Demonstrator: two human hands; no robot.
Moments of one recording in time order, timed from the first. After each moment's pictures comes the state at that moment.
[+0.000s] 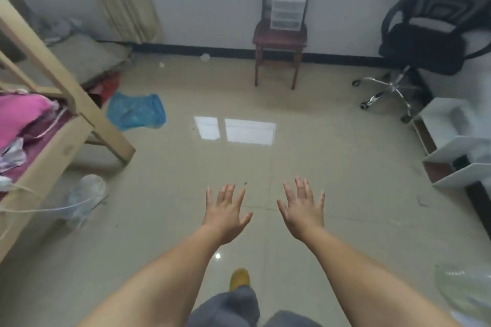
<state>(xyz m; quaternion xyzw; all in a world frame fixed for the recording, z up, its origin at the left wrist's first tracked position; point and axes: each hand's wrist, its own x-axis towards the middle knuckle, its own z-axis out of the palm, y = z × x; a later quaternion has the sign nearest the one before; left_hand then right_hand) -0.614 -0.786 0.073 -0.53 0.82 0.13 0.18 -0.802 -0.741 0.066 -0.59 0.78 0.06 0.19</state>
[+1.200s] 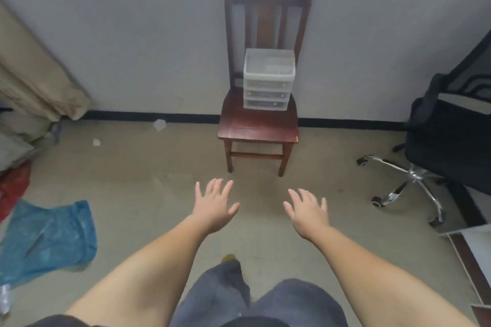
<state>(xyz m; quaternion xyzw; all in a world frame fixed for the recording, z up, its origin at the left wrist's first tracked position) -0.942 -1.638 0.064 -0.50 0.84 0.14 0.16 -1.158 -1.543 0.051 -0.52 0.81 0.06 0.25</state>
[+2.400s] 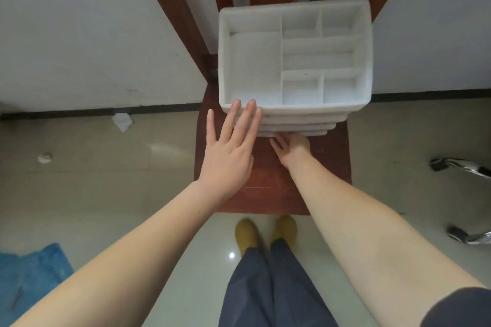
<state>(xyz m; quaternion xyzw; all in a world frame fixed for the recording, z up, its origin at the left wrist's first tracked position) -1.185 -2.133 -0.108 -0.37 0.93 -0.04 -0.06 -1.336 -2.124 -0.195 0.27 0.55 -0.57 0.55</state>
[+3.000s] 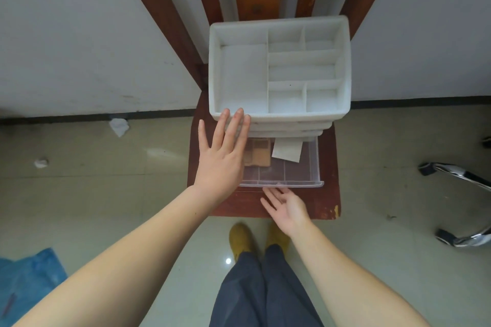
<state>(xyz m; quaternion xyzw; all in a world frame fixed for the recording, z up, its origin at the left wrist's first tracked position) -1.193 -2.129 -0.109 -0.40 0.92 -0.02 -0.04 -1.307 -2.005 -0.197 0.33 0.48 -0.53 0.62</state>
